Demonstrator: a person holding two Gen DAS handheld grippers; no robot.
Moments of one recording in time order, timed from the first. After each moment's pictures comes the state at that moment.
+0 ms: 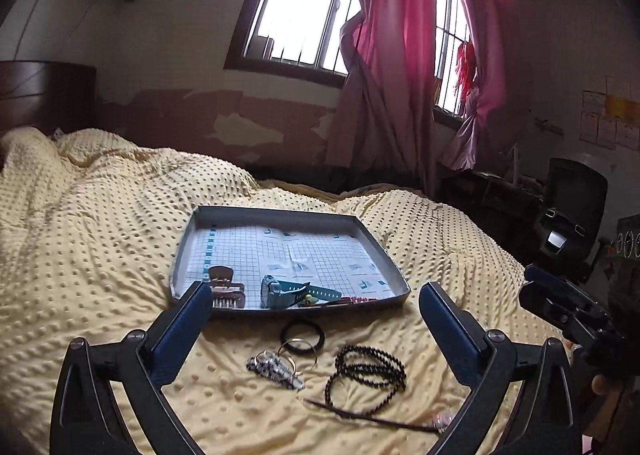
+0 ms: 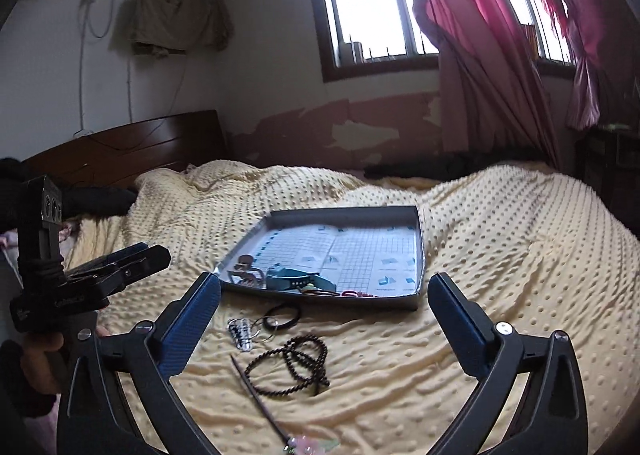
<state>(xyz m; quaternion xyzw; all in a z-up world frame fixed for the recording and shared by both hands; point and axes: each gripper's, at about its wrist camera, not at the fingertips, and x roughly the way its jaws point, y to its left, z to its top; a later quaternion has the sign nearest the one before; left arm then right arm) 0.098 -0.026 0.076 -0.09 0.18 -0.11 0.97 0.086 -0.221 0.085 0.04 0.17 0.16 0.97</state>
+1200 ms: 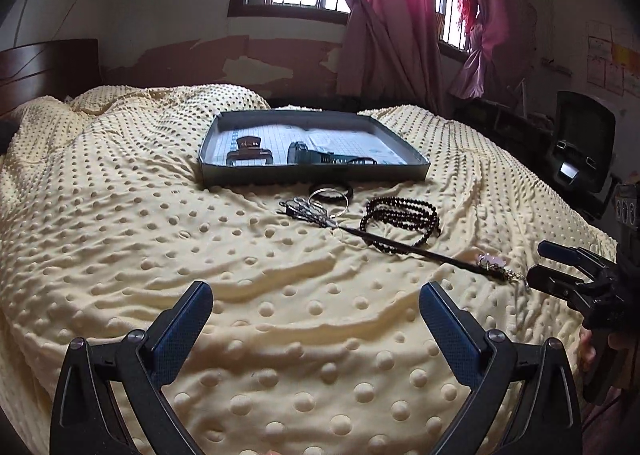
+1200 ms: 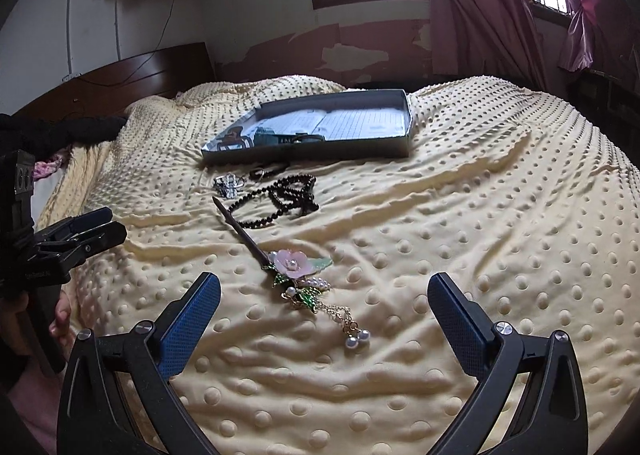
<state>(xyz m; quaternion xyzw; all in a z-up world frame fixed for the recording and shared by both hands) 0.038 -0.020 -0.023 -0.04 0.28 -0.10 0.95 0.034 -0.229 -0.026 0.03 0.30 0.14 0.94</state>
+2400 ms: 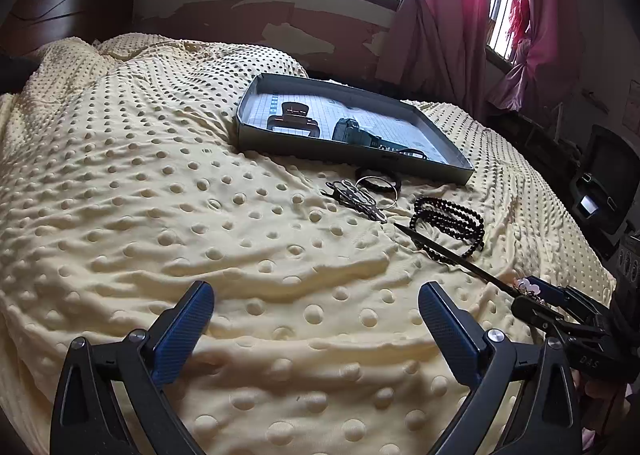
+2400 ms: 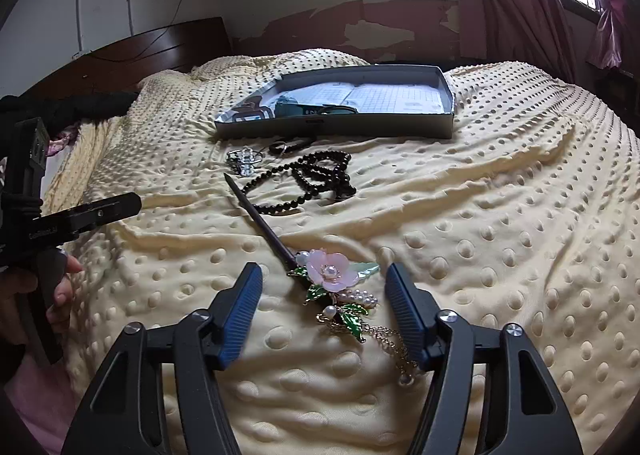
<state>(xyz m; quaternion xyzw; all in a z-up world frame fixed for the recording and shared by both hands) 0.069 0.009 -0.038 -0.11 0.33 -0.06 0.94 0.064 -0.200 -0.047 0.01 0.34 0.17 0.92</state>
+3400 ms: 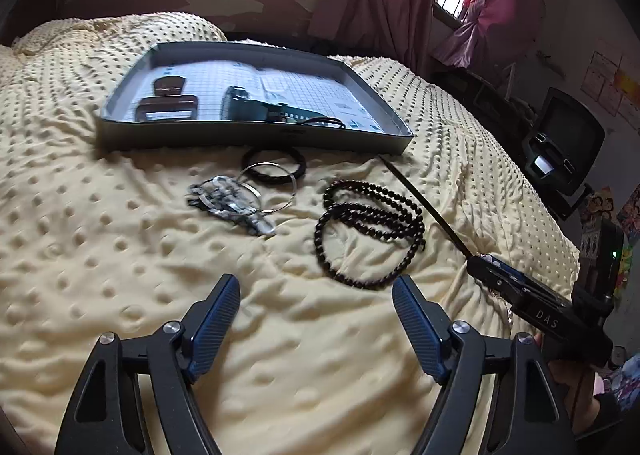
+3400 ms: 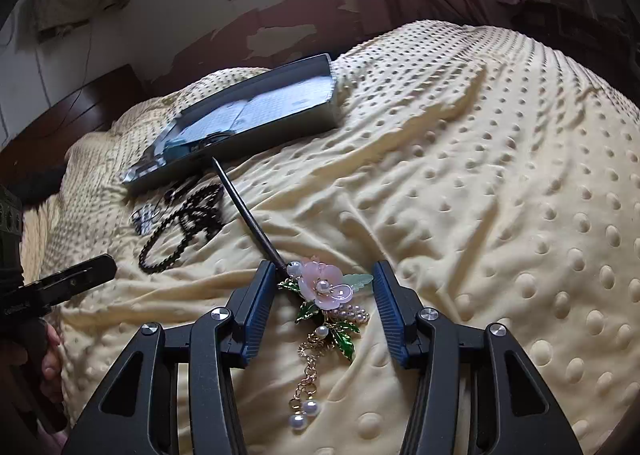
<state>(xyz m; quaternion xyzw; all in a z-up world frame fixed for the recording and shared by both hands) 0.138 -0.058 -0.037 -0.10 0.39 -0.19 0.90 0.098 -0.259 -0.062 0.13 0.35 0.04 0.93</state>
